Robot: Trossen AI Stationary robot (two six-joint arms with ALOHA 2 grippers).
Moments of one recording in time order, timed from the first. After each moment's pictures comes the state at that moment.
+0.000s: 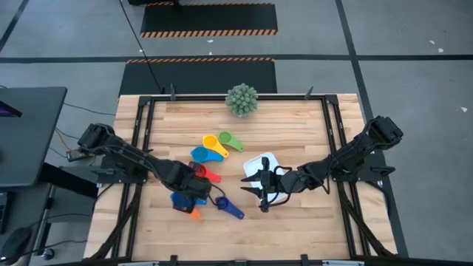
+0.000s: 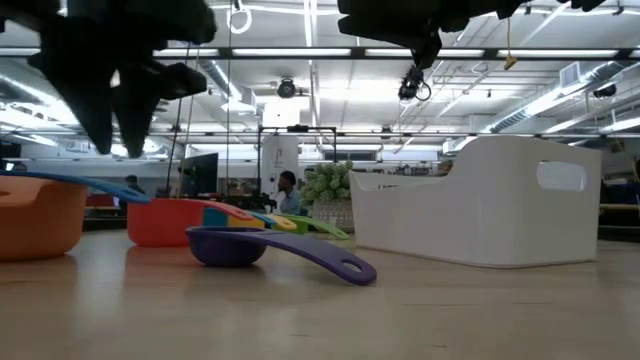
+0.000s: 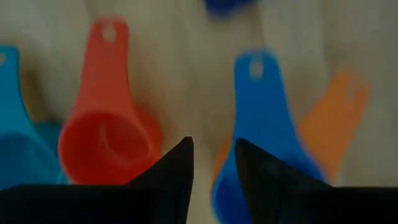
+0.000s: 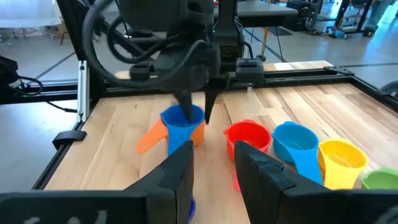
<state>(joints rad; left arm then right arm) -0.39 1.58 1.12 -0.90 -0.10 -0.10 0.43 1.56 0.81 0.52 0.48 0.15</state>
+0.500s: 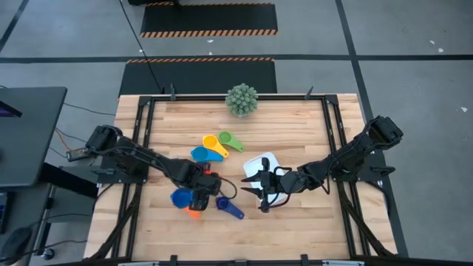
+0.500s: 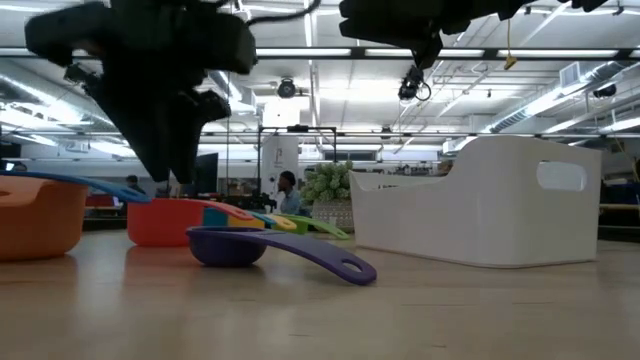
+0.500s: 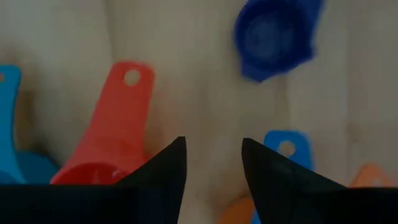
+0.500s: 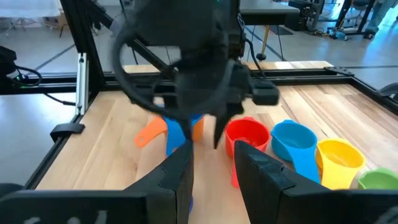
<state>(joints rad) -0.33 1.67 1.12 -0.75 -0.08 -0.20 0.43 1.56 0.81 0.50 0.48 0.13</state>
